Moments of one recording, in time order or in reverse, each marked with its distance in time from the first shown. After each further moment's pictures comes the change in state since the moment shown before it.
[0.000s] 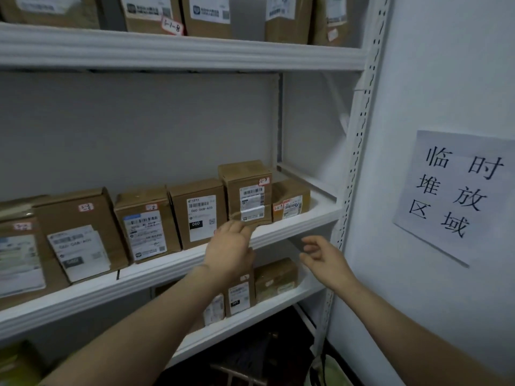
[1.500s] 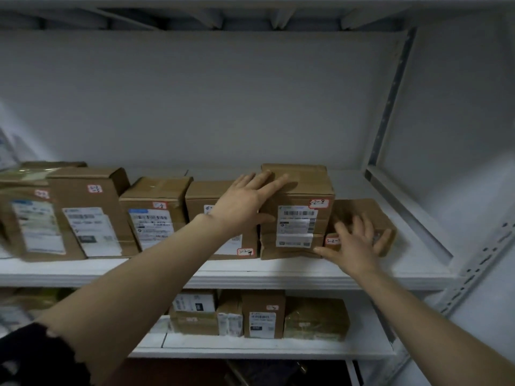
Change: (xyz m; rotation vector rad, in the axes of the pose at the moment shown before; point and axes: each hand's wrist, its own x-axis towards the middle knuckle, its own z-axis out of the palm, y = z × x) left_hand 0.160 -0.078 0.004 0.127 -0.083 -0.243; right_hand 0.262 0.036 0.050 -0.752 -0.208 -0.240
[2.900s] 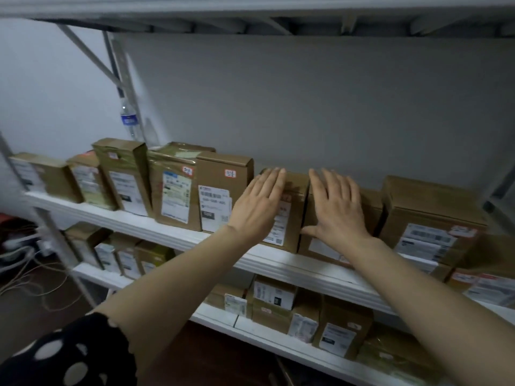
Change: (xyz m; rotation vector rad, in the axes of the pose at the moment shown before) left_hand -0.124 -0.130 0.005 0.213 0.270 -0.329; right_hand -0.033 -0.255 -0.038 -0.151 0.300 -0.617
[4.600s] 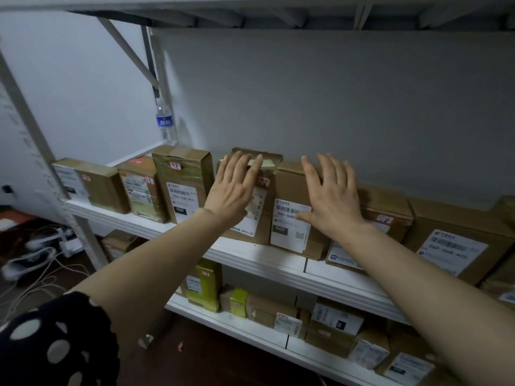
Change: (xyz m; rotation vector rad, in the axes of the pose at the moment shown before) left_hand -0.018 -0.225 0.004 0.218 -0.053 -0.047; right_hand 0.099 -0.160 0.009 0.000 -0.014 -0.054
